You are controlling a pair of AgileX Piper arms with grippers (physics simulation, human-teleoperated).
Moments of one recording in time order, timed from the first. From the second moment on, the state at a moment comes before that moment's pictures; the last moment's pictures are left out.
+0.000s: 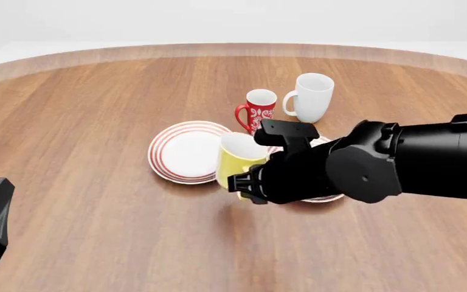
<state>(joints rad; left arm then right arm) 0.00 0.00 0.00 0.00 0.00 0.80 1.50 -0.83 0.28 0.56</state>
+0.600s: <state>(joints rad) 0.00 0.00 0.00 0.00 0.00 0.64 1.44 -0.88 0.39 0.38</state>
